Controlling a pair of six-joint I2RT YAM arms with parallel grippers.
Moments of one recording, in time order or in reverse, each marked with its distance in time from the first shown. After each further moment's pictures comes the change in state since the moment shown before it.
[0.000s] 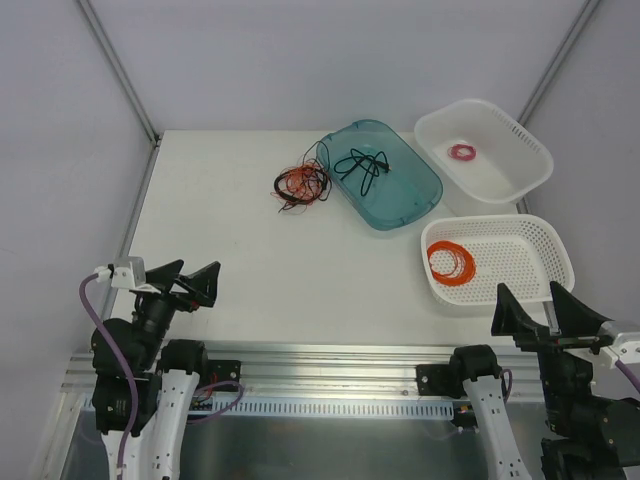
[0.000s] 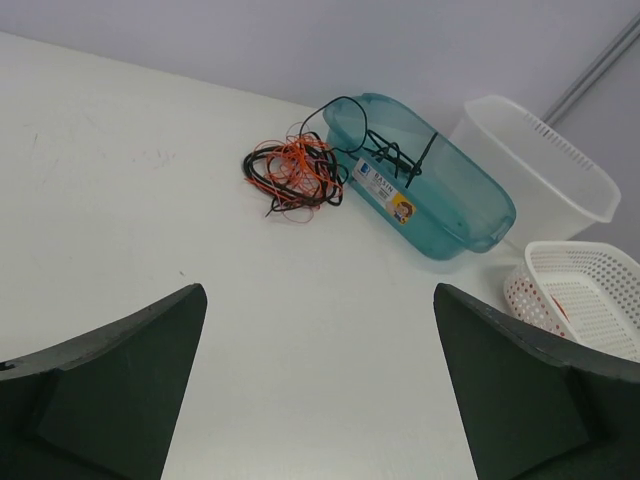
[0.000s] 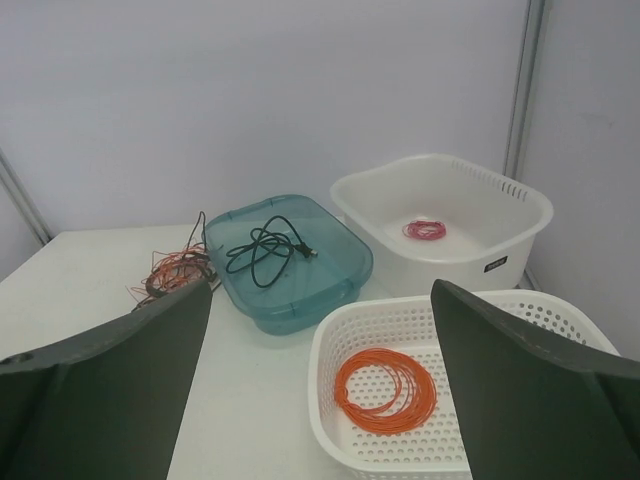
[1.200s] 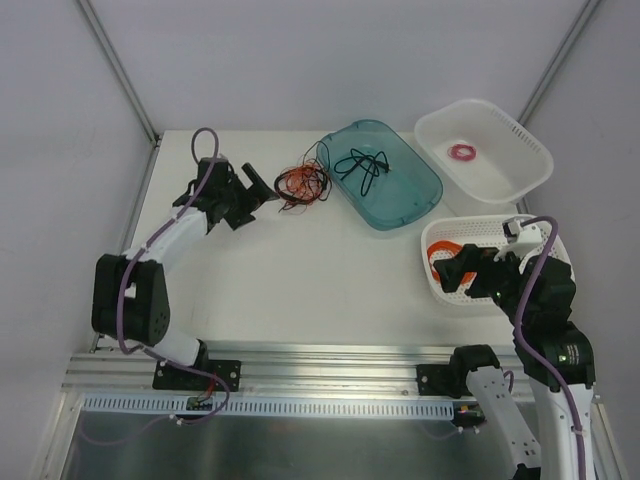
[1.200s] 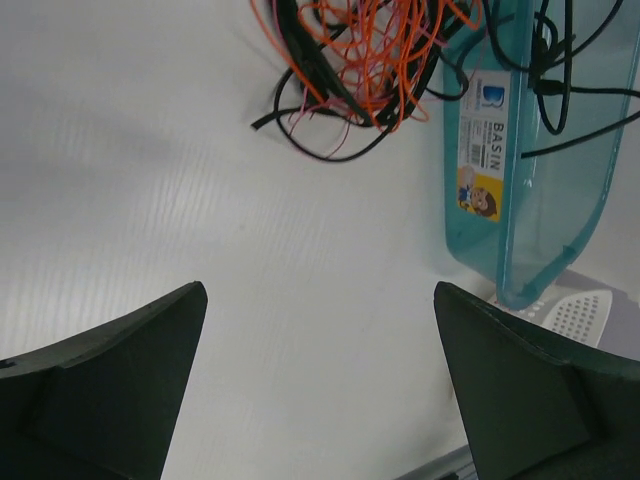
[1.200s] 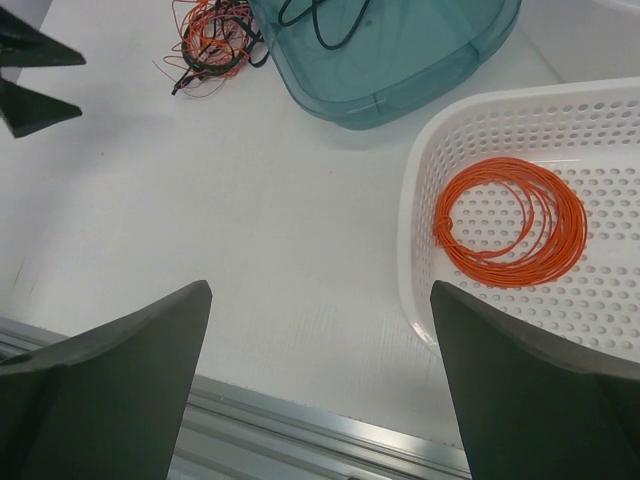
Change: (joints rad) left arm -0.114 1.440 0.273 0.378 0.073 -0.436; right arm -0.005 0.446 -0.112 -0.108 -0.263 0.143
